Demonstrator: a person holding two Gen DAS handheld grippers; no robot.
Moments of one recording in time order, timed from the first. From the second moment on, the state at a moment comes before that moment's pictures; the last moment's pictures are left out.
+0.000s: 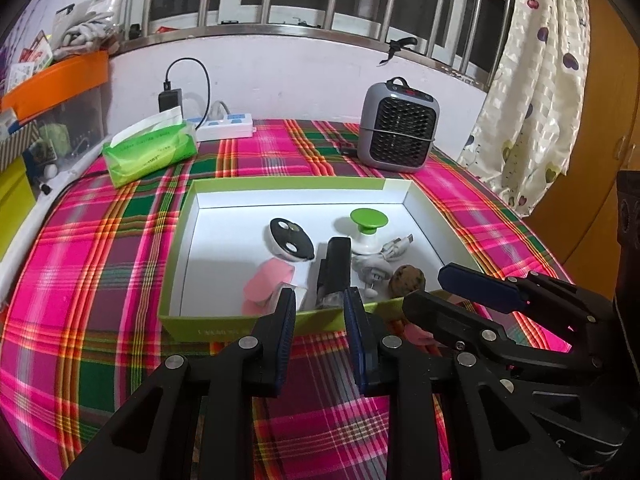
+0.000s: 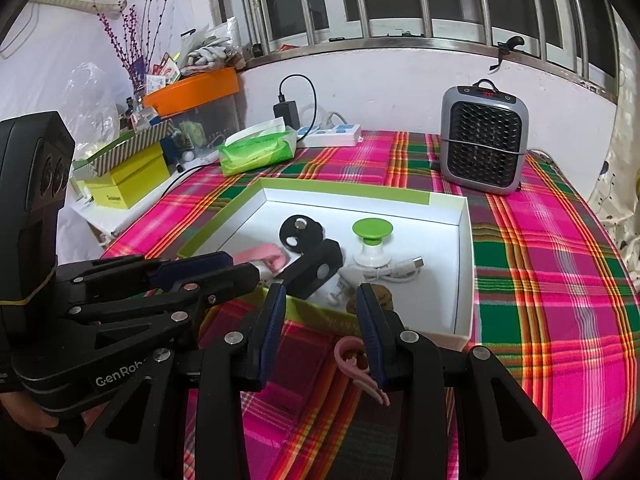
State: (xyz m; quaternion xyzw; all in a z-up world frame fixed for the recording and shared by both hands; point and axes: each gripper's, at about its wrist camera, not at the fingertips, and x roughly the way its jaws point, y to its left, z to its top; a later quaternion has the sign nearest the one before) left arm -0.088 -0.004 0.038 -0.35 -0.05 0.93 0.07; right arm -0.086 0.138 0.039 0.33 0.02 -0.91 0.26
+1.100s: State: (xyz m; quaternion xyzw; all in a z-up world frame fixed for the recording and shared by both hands) left arm -0.077 0.016 0.026 -0.37 -0.03 0.92 0.13; right arm -0.080 0.174 0.026 0.37 0.00 -0.90 0.24
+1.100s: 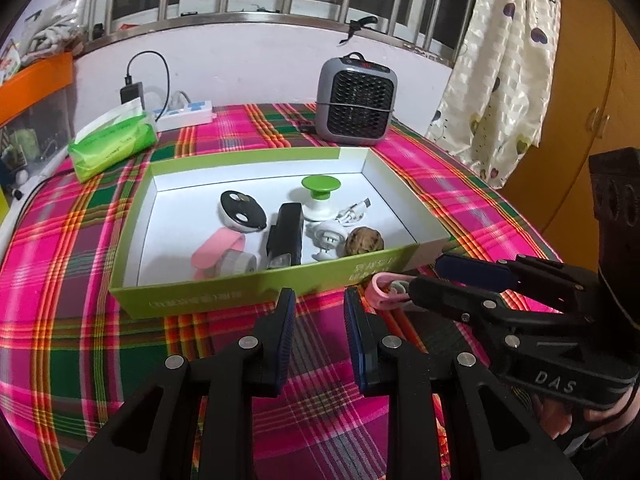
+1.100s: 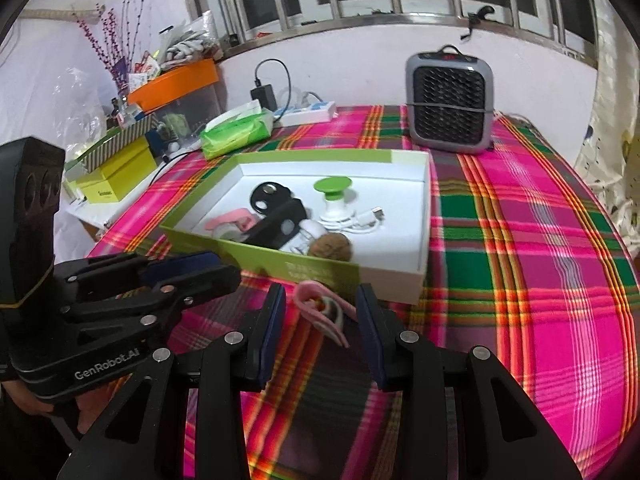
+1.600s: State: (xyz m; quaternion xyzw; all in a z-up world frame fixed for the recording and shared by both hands) left arm -0.066 -0.016 0.020 -0.37 -0.07 0.92 0.11; right arm -0.086 0.176 0.018 0.40 0.02 -0.88 0.26
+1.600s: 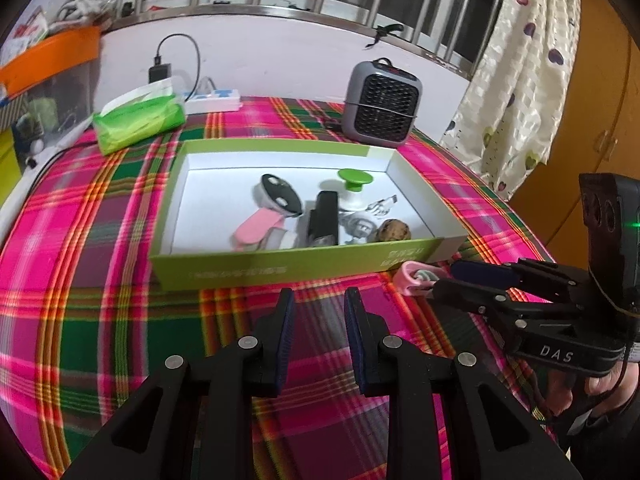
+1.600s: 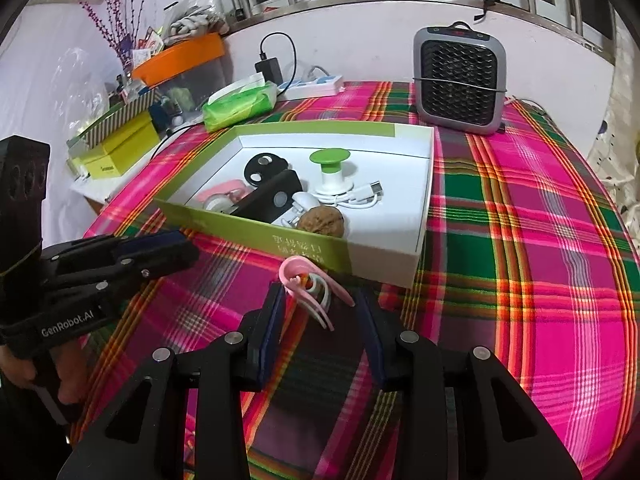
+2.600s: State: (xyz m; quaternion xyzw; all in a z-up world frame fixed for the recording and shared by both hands) left arm -0.062 -0.061 0.010 -0.38 -0.12 0.91 0.08; right arm -0.090 0.156 0.012 0.42 0.07 -0.86 0.30
